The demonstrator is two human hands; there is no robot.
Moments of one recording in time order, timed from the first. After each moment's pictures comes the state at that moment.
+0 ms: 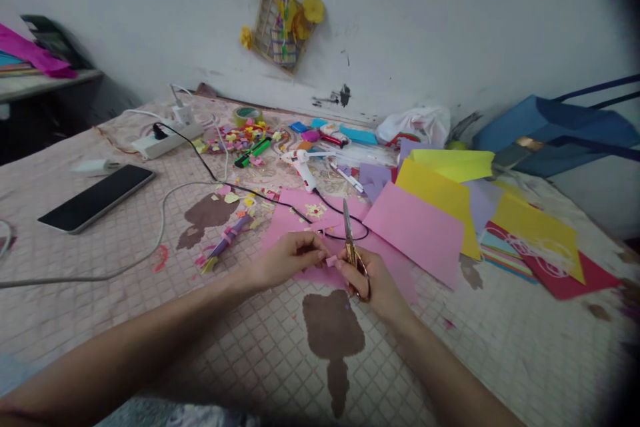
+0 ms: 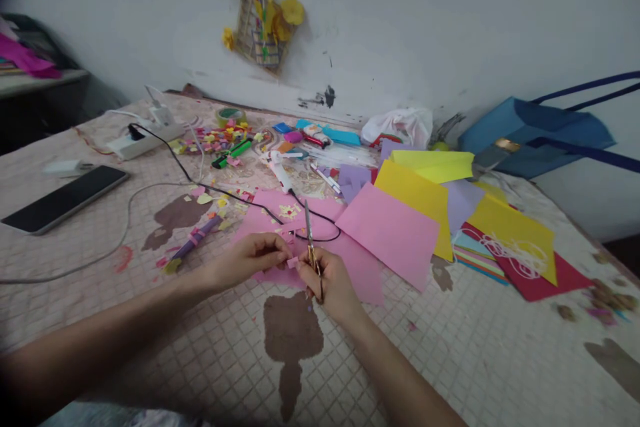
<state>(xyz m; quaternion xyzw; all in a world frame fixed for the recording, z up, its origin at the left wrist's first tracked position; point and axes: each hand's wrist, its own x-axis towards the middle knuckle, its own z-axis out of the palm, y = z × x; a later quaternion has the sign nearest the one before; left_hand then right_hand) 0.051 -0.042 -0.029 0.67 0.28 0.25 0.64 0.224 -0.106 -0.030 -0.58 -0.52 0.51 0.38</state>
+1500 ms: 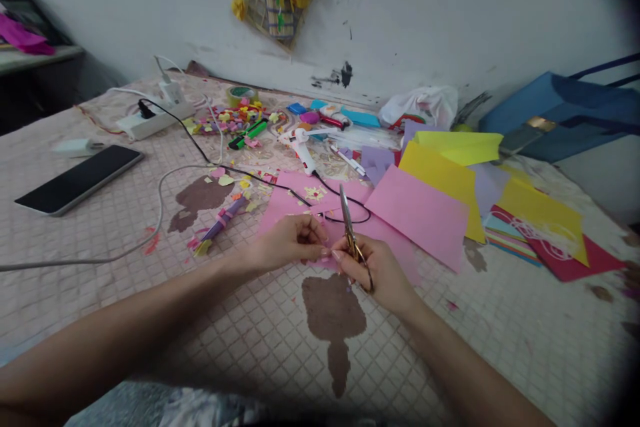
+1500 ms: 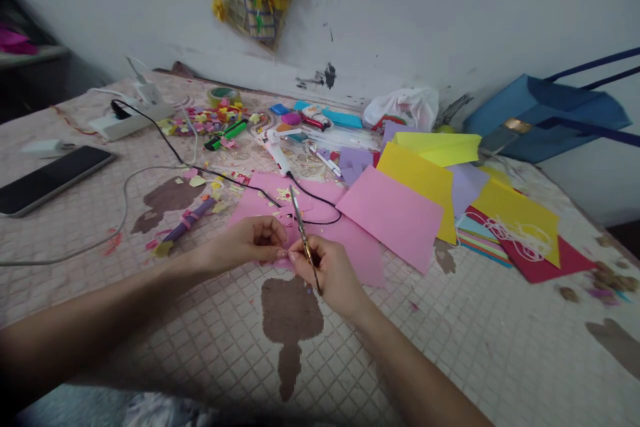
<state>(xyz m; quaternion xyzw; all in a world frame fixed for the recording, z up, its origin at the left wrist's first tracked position) 0.051 -0.043 -0.038 0.60 0.30 0.22 0.71 0.227 -0.115 -0.024 -0.54 -0.60 0.47 0.36</state>
